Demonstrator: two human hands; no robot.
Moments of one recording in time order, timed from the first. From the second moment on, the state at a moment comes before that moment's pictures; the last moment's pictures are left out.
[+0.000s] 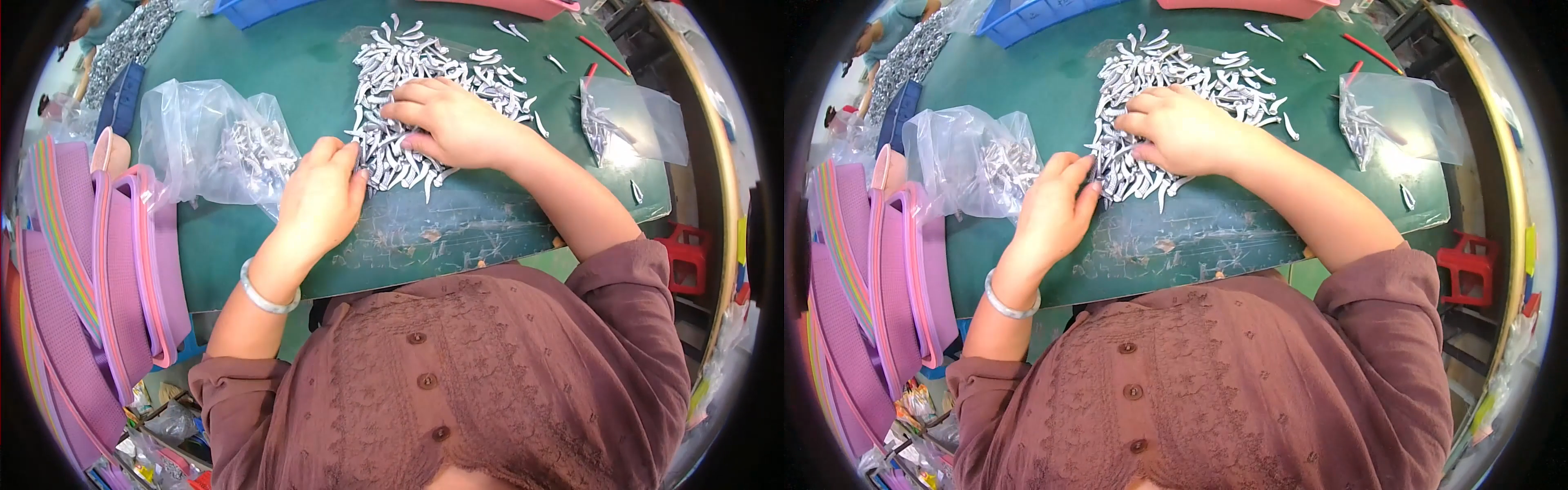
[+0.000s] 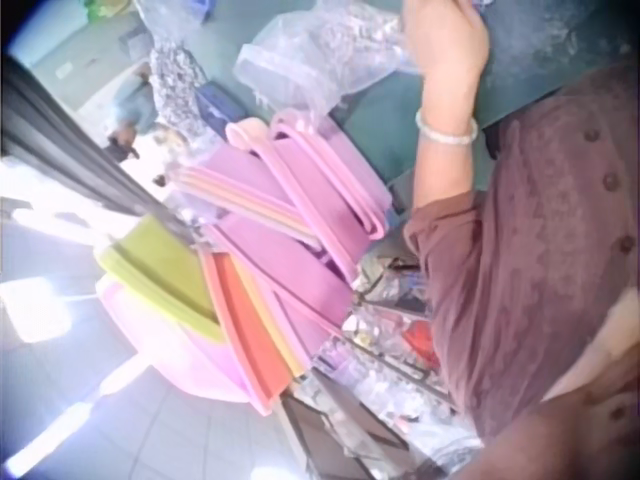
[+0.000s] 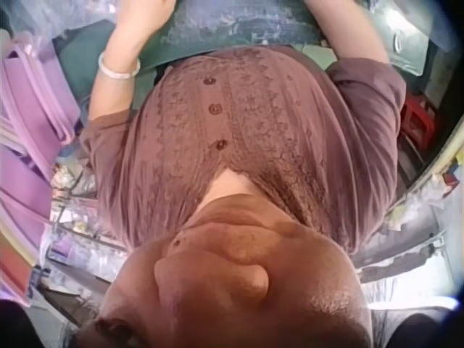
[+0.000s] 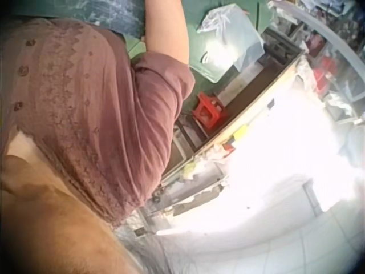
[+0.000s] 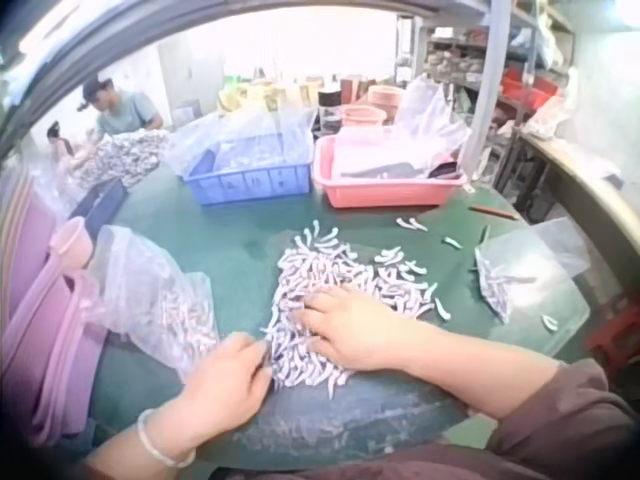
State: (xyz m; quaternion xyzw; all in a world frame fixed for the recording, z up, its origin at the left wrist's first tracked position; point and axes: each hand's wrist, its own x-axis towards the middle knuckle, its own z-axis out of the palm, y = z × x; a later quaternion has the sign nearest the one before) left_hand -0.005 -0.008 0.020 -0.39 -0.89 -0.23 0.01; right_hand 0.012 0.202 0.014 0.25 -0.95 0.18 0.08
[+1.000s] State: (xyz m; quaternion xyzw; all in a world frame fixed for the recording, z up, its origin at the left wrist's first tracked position) left_hand 0.005 -0.006 0.010 -0.37 -0.85 -0.38 -0.03; right_hand 0.043 0.182 0.008 0.26 -0.94 0.16 0.16
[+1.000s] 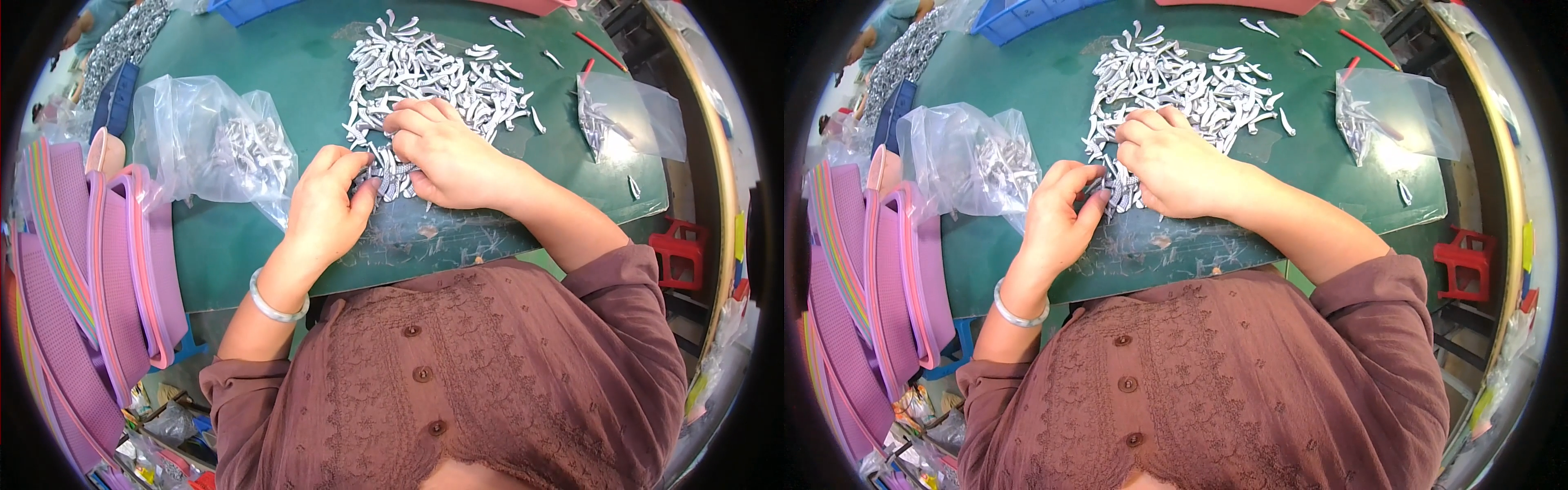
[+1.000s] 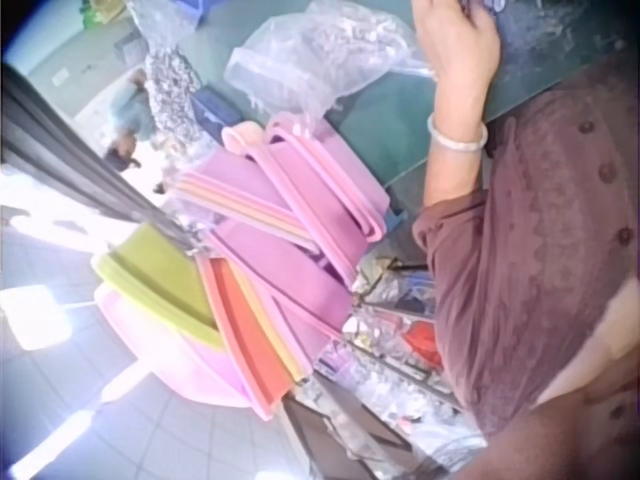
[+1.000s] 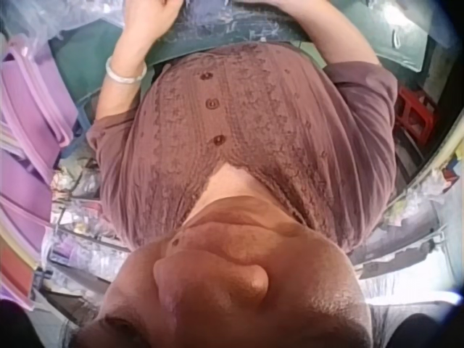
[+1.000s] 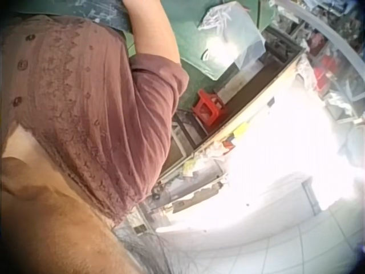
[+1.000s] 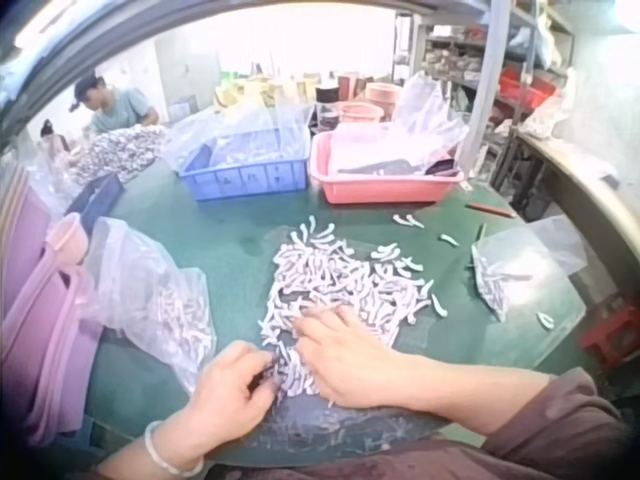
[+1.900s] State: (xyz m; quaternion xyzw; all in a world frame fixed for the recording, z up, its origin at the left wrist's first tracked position) left_hand 0.008 0.018 0.014 -0.33 -0.74 -0.59 -0.05; right_hand 0.037 0.197 0.013 0.19 -0.81 0.55 0.02
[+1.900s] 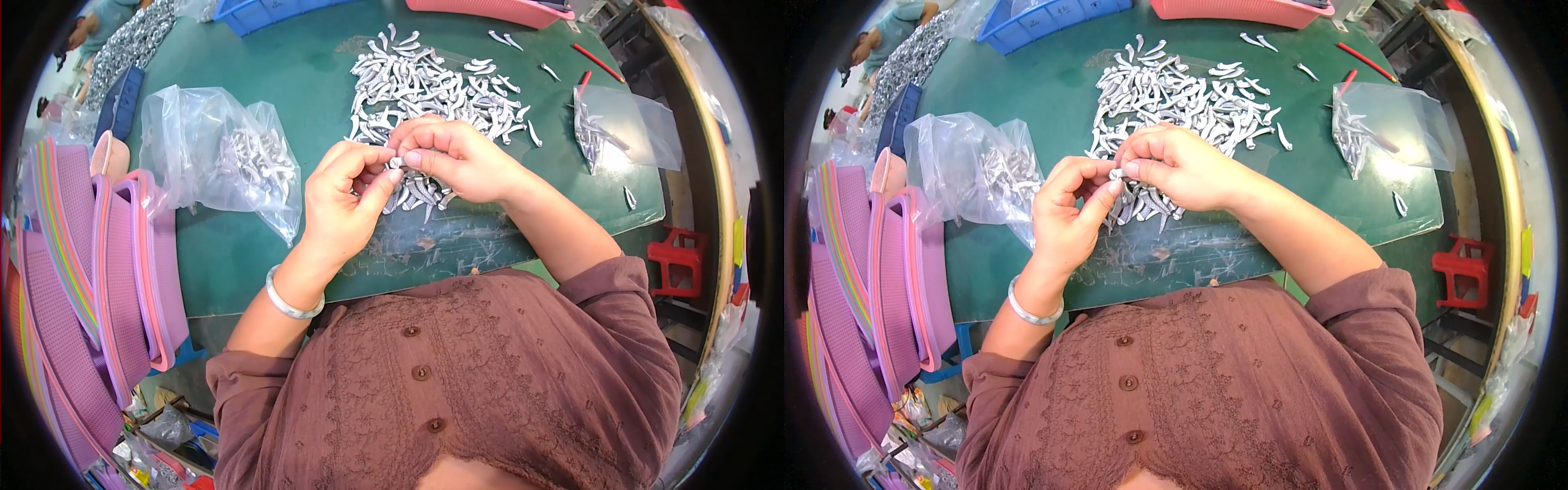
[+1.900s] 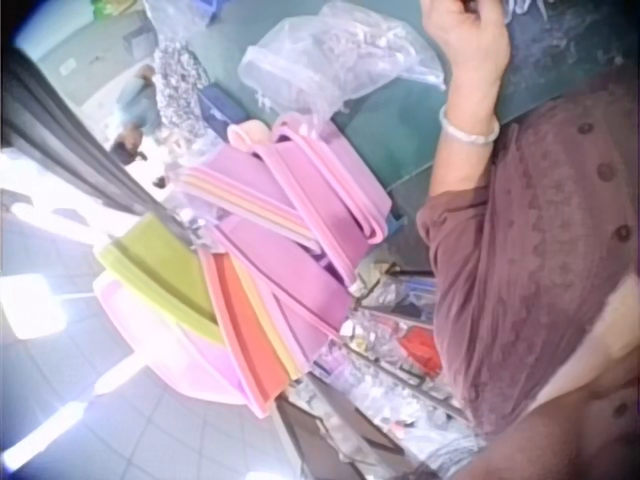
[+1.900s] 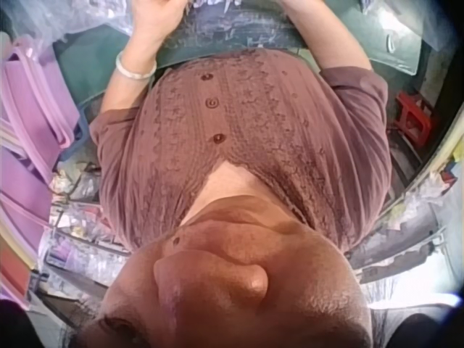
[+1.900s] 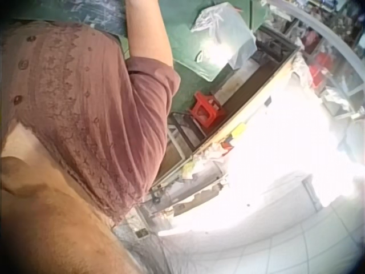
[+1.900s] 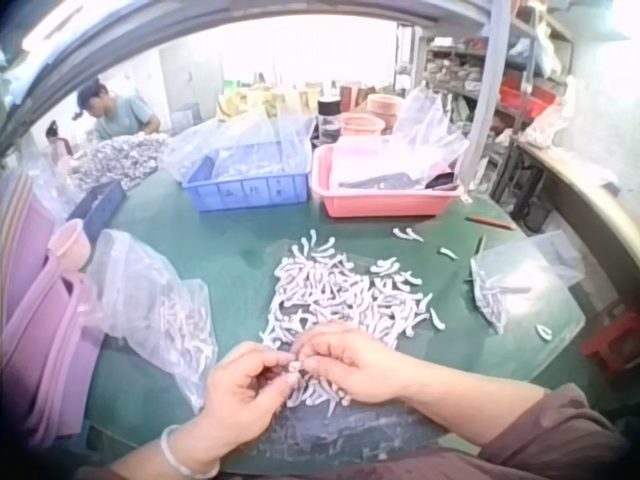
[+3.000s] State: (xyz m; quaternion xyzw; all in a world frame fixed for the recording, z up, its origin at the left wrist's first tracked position) left_hand 0.005 0.012 -0.002 -0.31 -0.69 -0.65 -0.06; right_hand 0.041 0.200 0.017 0.24 -0.87 0.41 0.15
